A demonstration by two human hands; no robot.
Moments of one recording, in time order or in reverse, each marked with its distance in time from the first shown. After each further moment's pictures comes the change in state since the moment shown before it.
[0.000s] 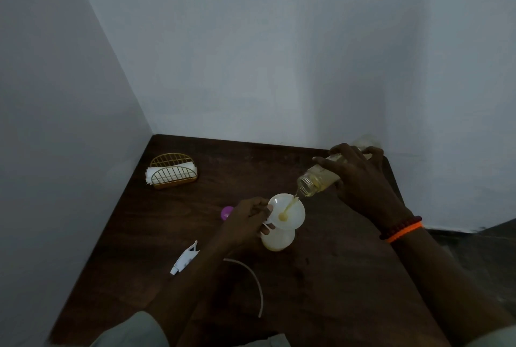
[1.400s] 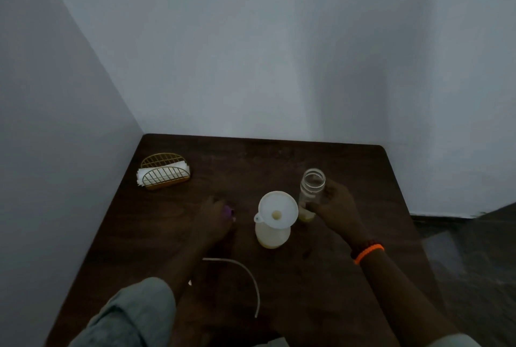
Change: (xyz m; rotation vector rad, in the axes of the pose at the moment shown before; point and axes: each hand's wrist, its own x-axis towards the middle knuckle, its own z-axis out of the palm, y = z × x) left_hand 0.046 -0.077 -0.049 1.004 0.249 -0.142; right_hand -0.035 -0.014 0.095 0.970 -0.079 0.518
